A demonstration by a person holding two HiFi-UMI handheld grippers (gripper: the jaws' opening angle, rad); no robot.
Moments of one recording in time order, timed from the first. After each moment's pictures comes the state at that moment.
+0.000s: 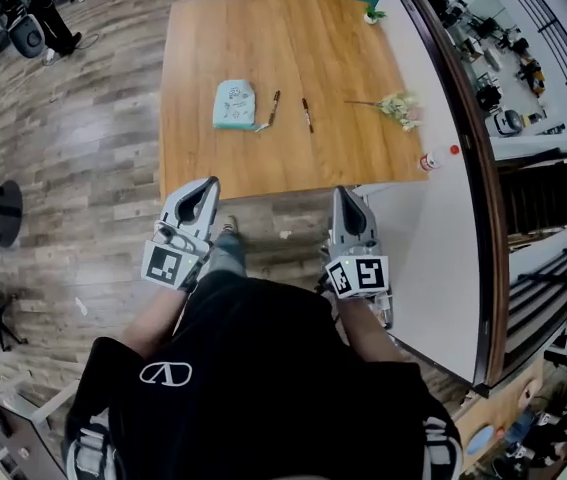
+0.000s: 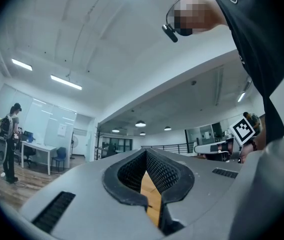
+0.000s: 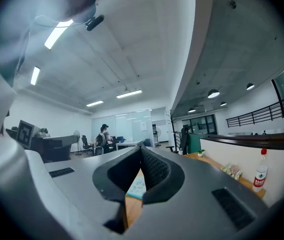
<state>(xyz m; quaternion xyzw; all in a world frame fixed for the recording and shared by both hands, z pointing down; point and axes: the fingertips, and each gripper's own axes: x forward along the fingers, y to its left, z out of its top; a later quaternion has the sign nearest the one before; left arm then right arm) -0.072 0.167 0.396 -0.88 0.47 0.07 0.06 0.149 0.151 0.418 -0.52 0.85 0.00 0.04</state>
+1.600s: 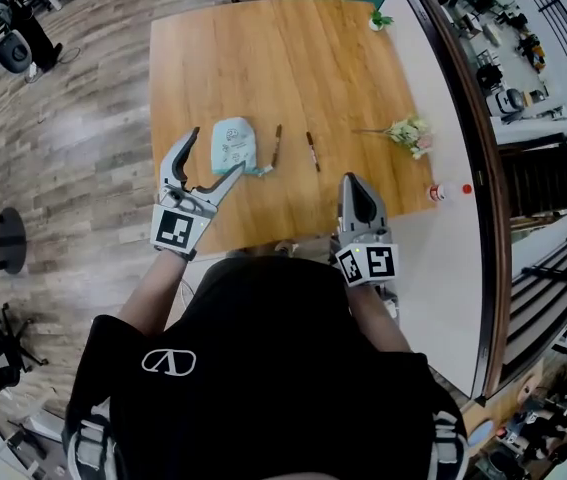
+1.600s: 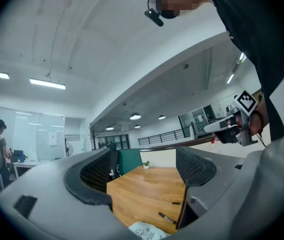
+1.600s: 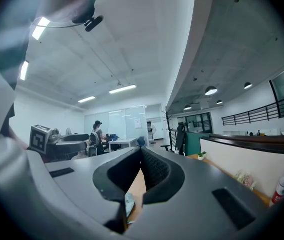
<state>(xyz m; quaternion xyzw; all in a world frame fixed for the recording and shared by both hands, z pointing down) -0.093 -0.112 0.396 -0.89 0.44 -0.01 0.13 0.128 -0.074 0.406 -0.55 0.84 -0.02 0.03</state>
